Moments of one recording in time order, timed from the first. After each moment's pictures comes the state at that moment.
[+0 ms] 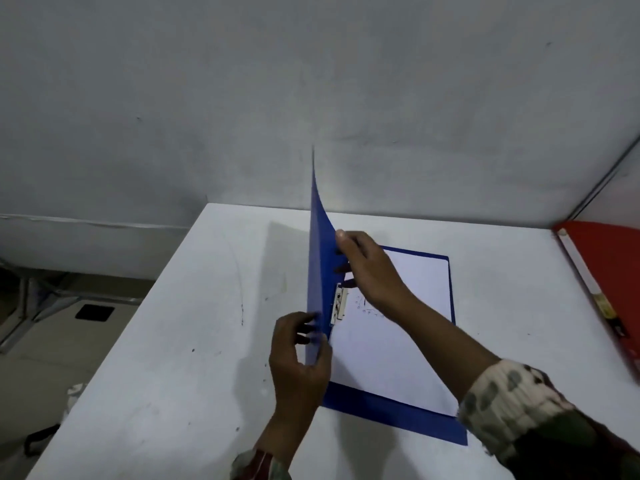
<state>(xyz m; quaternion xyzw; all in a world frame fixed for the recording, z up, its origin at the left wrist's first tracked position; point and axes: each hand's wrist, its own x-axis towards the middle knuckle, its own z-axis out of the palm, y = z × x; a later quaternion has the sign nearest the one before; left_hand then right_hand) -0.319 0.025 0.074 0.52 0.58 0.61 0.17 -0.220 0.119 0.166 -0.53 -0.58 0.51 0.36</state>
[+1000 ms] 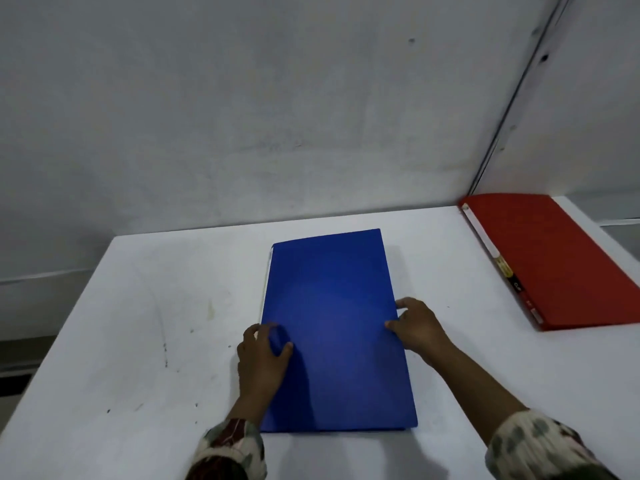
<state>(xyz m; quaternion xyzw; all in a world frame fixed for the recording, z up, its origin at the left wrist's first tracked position) -0.290 0.087 0.026 0.57 0.74 0.22 0.29 -0.055 0.085 0.089 -0.78 -0.42 0.42 0.19</state>
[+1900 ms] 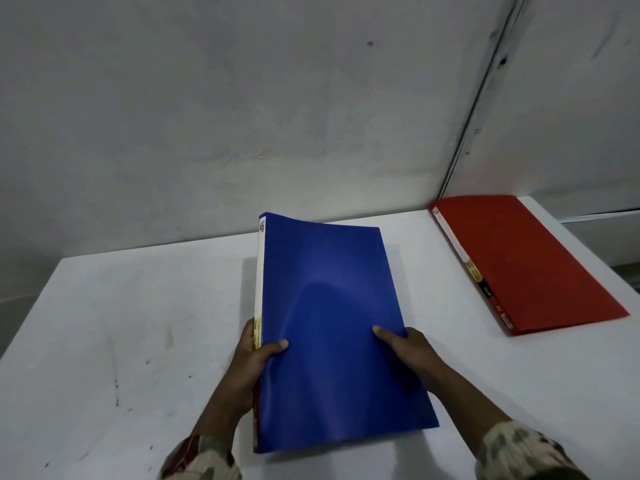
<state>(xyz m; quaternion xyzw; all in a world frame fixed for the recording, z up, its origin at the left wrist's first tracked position) -0.255 0.114 0.061 0.35 0.54 0.36 0.68 -0.009 0.082 0.050 -0.76 -0.26 0.52 0.28</state>
